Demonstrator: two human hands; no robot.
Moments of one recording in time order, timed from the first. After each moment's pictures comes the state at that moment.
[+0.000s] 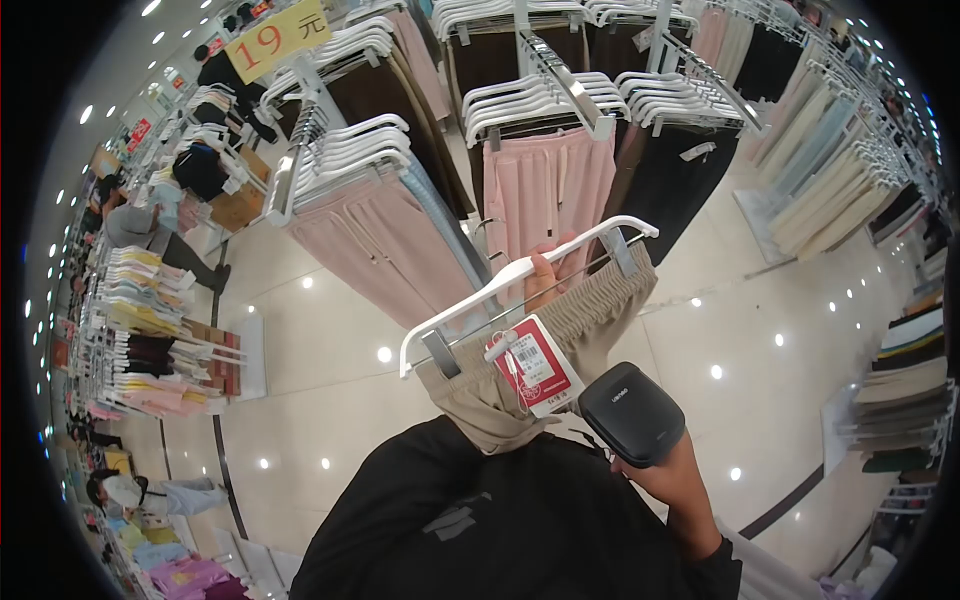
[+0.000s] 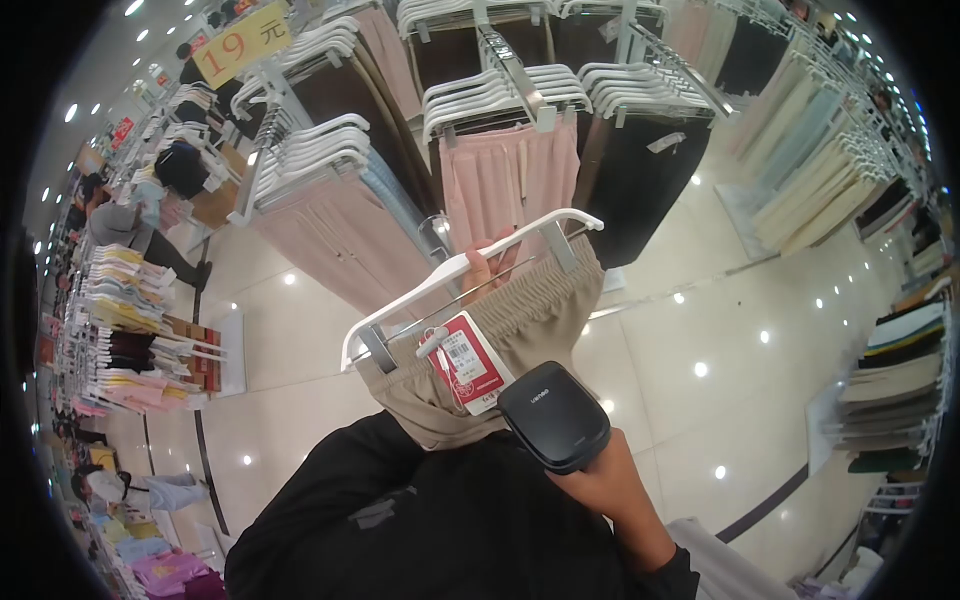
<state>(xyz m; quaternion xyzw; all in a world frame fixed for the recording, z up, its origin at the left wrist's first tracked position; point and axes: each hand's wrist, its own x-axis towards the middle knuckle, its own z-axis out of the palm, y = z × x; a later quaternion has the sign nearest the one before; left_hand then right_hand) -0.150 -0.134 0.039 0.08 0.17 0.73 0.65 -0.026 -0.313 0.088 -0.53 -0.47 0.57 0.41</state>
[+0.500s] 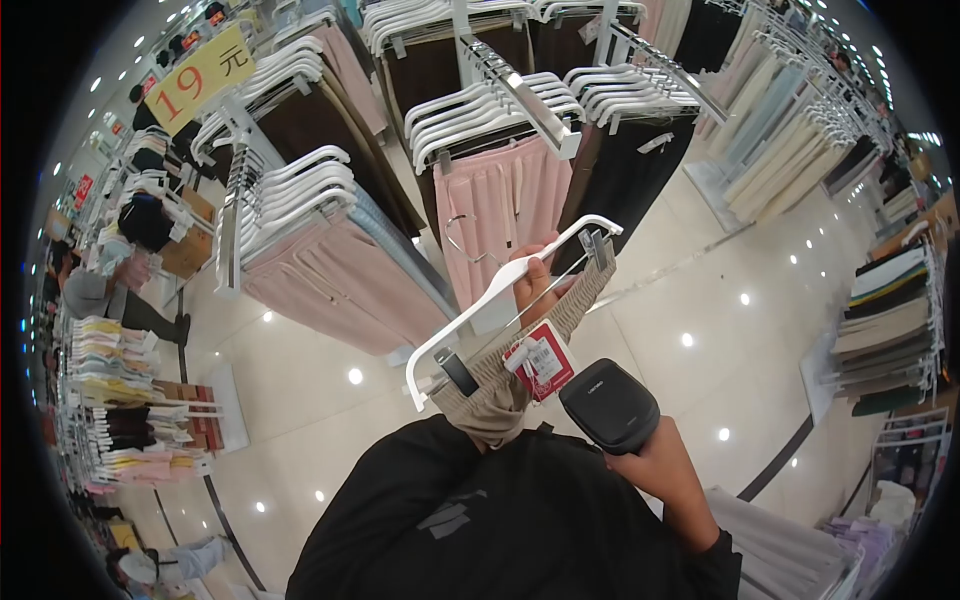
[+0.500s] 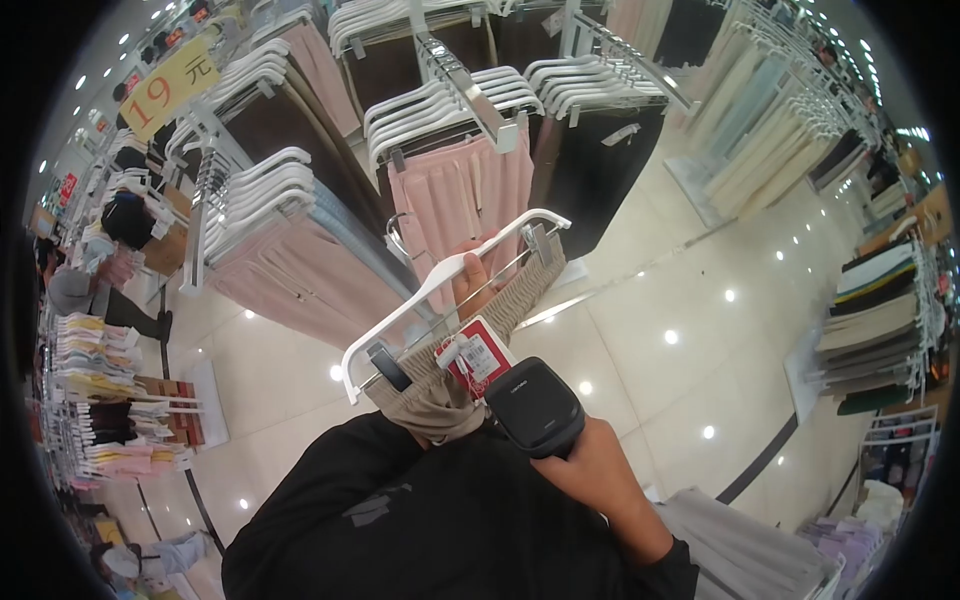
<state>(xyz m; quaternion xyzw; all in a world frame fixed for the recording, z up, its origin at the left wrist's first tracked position) -0.141 -0.063 -0.020 0.27 0.23 0.66 0.66 -0.054 -0.271 0.108 -0.66 -0.49 0.48 0.30</state>
